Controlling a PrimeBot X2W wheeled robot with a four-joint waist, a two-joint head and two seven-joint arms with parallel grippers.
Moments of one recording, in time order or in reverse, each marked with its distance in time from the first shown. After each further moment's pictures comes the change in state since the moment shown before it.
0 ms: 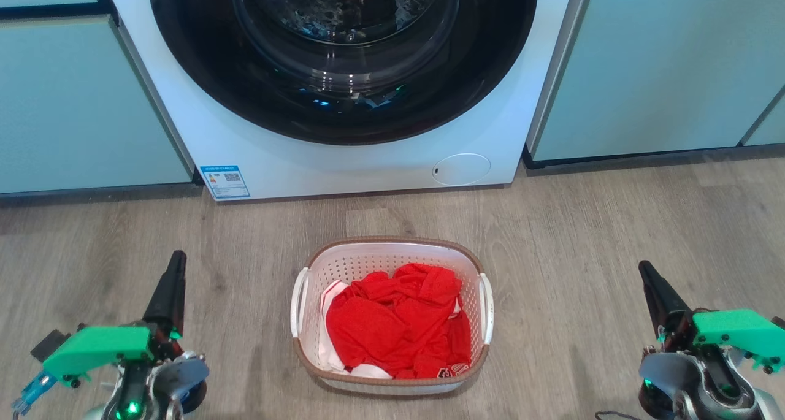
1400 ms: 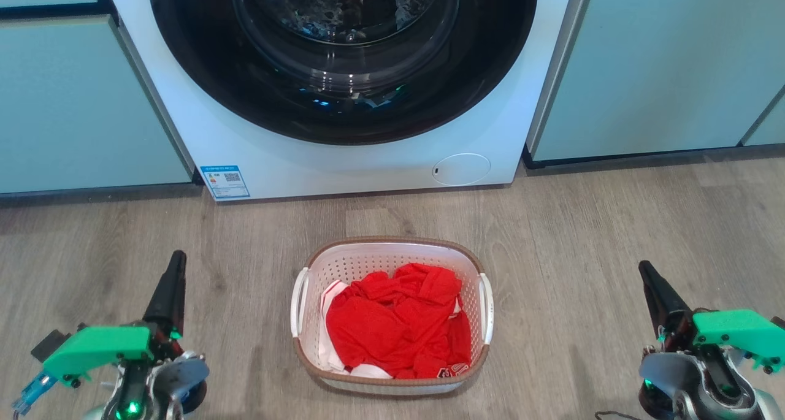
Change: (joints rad) left arm 0.000 0.000 0.000 0.000 0.000 0.000 0.000; right arm 0.000 0.000 0.000 0.000 0.000 0.000 0.000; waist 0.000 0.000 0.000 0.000
